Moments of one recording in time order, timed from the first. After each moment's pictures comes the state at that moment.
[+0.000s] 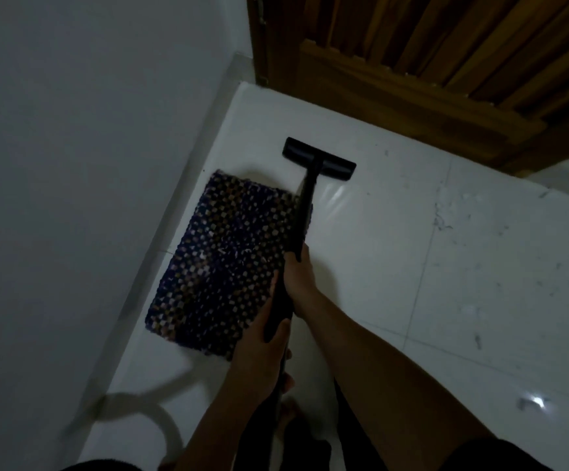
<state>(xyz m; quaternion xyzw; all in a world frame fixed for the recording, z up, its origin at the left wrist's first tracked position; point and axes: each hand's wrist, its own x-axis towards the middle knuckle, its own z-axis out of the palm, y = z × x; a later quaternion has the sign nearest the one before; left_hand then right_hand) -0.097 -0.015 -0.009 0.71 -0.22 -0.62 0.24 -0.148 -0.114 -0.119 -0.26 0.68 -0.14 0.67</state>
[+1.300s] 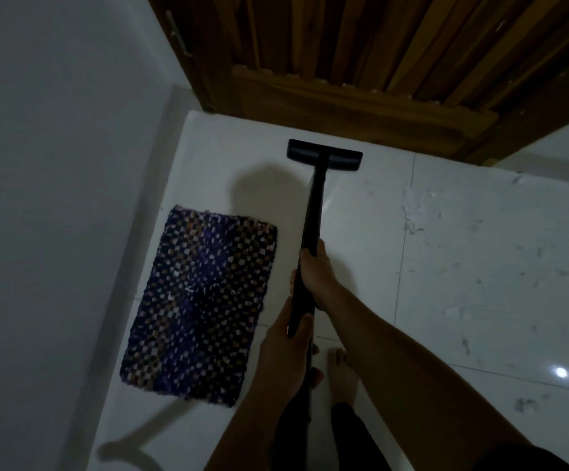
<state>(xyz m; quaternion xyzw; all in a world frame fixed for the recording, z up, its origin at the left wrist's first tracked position) -0.207 -0.121 -0.033 0.70 -0.20 -0.65 0.22 -0.265 -0.219 -0.131 -0.22 0.70 -0.19 0.66</state>
